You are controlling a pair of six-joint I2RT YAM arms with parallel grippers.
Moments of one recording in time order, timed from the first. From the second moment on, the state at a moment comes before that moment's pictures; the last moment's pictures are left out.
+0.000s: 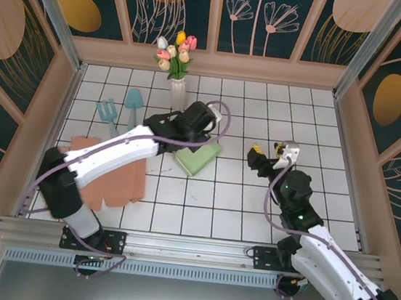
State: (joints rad) left arm -0.87 1.57 1.41 -0.68 -0.35 0.10; right arm 0.50 0.67 0.30 0.31 0.14 0.23
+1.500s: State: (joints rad) left arm -0.87 1.03 0.89 -0.23 0.03 0.73; right arm 0.47 1.18 0.80 -0.08 -0.68 -0.79
